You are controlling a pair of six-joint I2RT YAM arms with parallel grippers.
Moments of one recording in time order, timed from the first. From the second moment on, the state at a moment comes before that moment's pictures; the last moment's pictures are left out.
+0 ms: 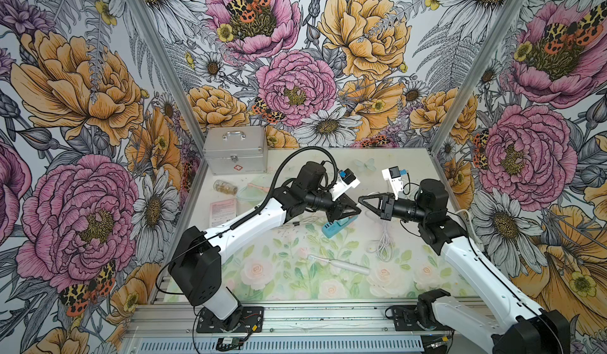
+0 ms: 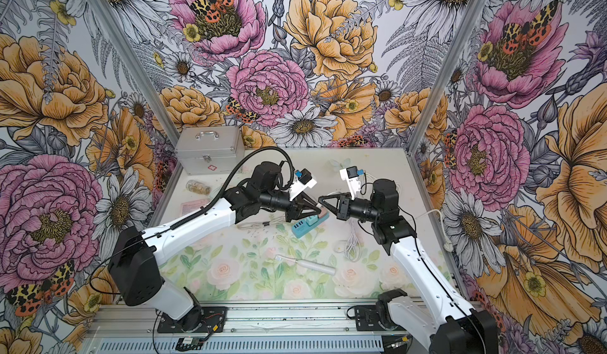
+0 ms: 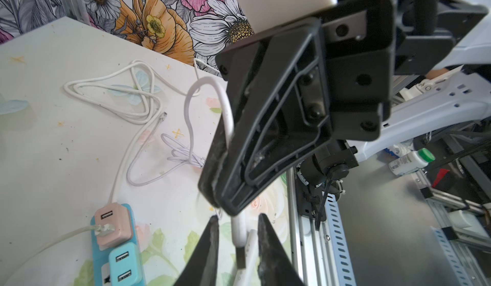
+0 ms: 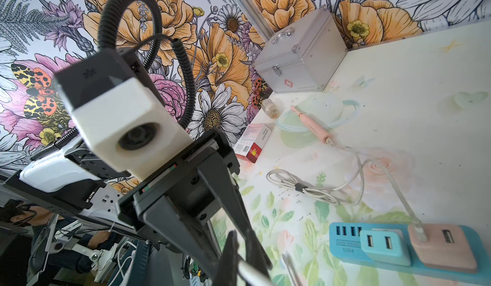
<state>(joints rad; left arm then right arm) -0.76 1.58 1.29 -0.28 0.72 0.02 0.23 1.01 0.75 -0.02 -0.93 0.56</state>
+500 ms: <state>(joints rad) -0.72 1.44 1.02 -0.24 0.20 -0.21 0.41 1.21 0.93 -0.33 -0.28 0.46</state>
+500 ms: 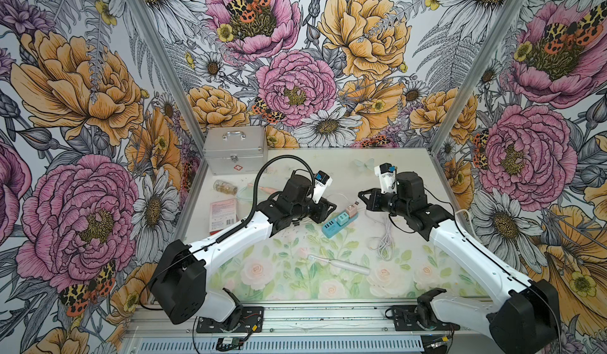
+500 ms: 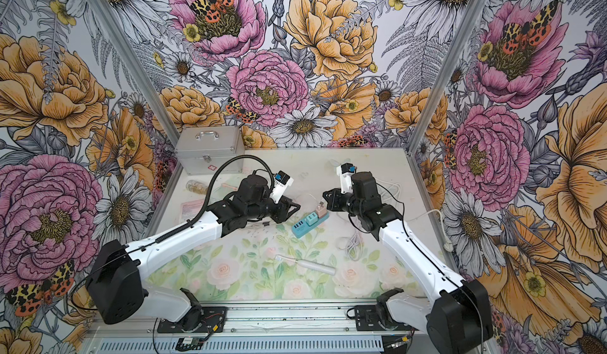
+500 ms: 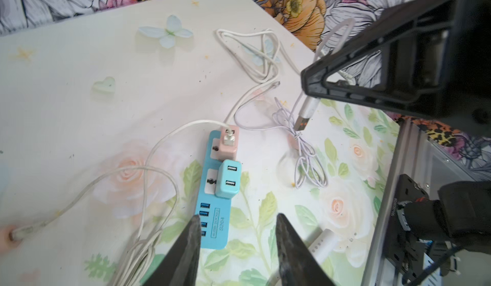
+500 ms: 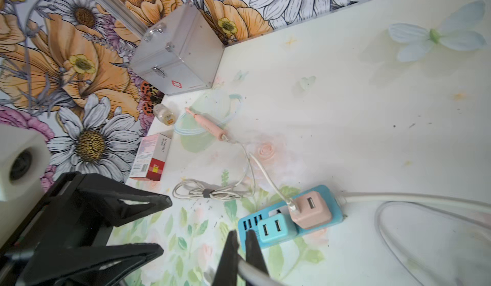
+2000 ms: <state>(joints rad) -0.74 1.71 0.92 -0.08 0.10 -0.38 0.81 1.53 0.96 -0.33 0.49 0.74</state>
